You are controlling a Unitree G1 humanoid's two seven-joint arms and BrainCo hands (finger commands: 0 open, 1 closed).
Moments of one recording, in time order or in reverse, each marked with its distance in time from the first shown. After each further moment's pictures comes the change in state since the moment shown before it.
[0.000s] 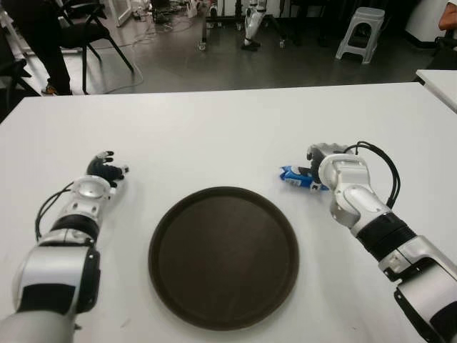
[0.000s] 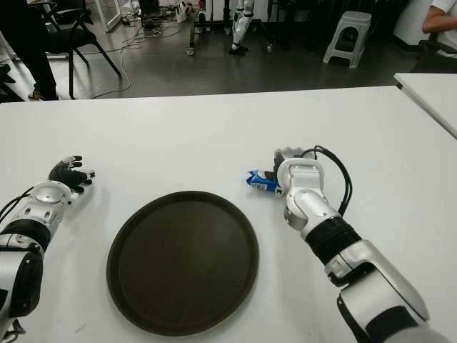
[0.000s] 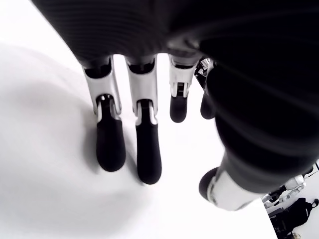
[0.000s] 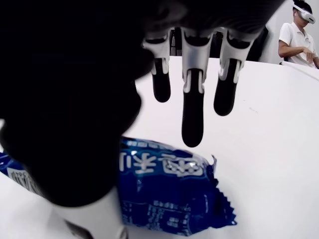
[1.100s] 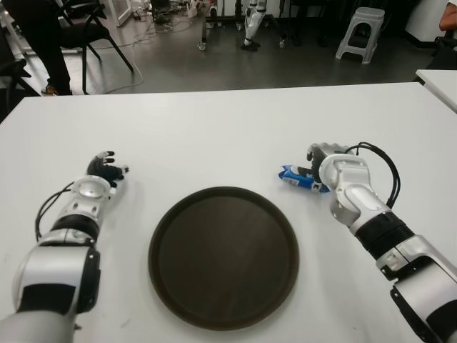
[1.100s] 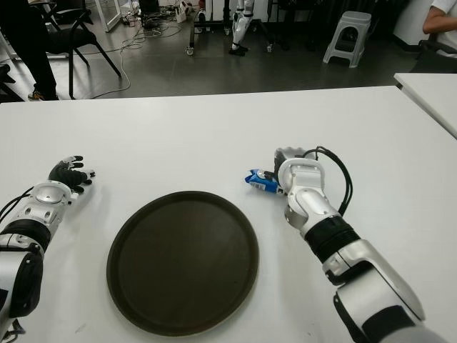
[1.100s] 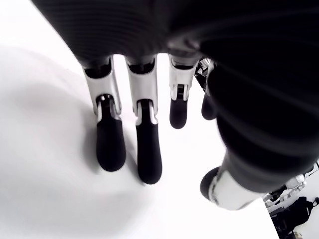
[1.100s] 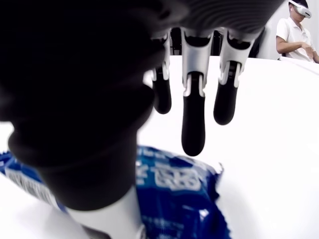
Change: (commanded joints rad) left arm -0.003 -0.002 0.000 -0.001 -0.004 0.004 -0.004; right arm -0.006 0.019 -0.052 0.057 0.058 -0.058 -0.083
